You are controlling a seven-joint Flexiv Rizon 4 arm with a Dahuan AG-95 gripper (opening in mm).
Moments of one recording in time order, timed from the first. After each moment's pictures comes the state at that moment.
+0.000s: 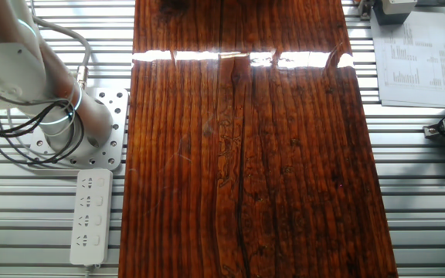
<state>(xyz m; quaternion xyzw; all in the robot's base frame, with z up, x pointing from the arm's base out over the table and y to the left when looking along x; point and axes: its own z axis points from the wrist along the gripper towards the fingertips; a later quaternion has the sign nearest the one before) 0.397 0.386 0.317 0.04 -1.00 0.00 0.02</state>
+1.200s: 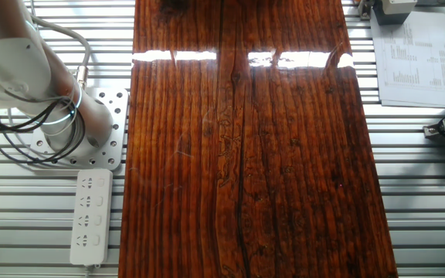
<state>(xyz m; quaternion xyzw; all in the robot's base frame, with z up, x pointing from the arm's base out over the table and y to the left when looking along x) 0.391 0.427 0.310 0.02 -1.00 0.00 0.01</state>
